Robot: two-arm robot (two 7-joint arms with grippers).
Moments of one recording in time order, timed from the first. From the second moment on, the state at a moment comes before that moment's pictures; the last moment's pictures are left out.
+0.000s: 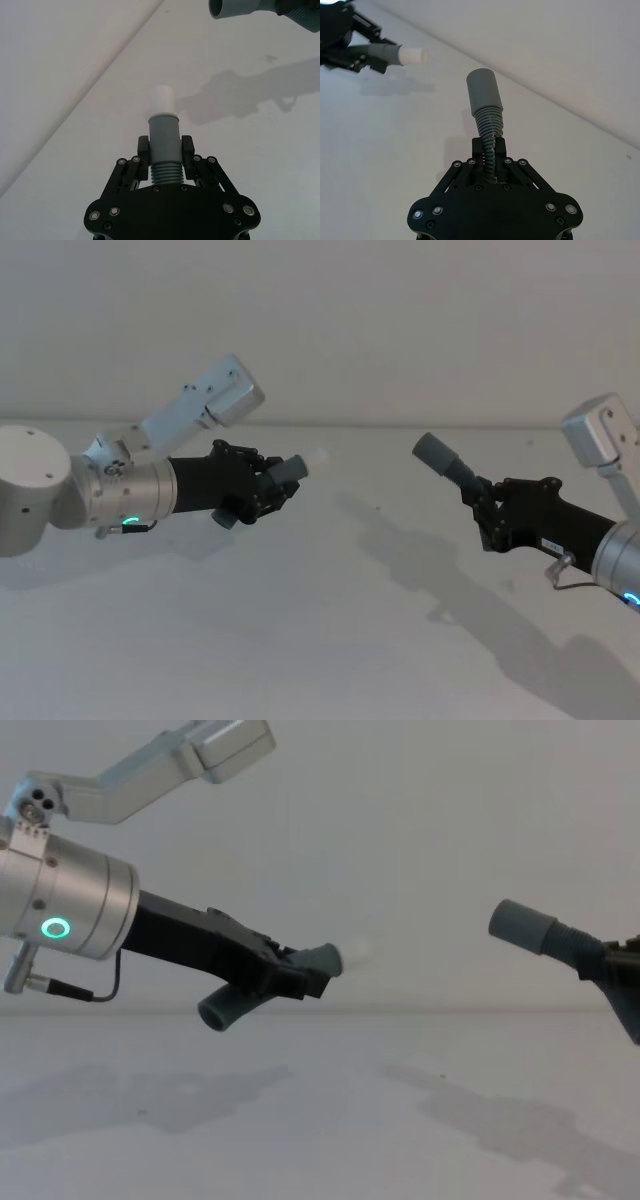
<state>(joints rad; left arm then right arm) -0.58 0.47 0.55 -1.54 -0.20 0.43 -0.68 0.15 0.53 -0.20 -1.81 0.27 0.42 0.48</state>
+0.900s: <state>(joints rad) -0.66 0.53 0.60 -1.48 -0.28 0.34 -0.93 0.15 0.77 -0.25 -1.78 0.30 0.15 0.82</state>
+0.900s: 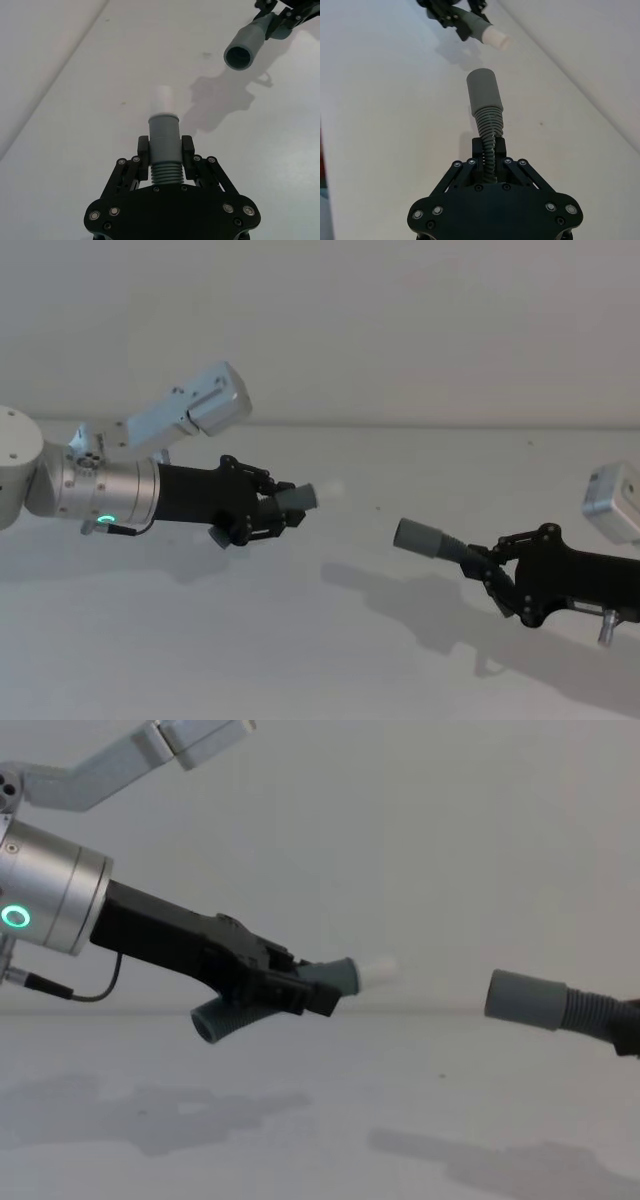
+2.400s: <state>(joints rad) -0.76 0.51 0.71 -1.35 -0.35 0.24 -1.16 0.17 0.80 -0.32 -1.78 0.31 0.14 0.82</state>
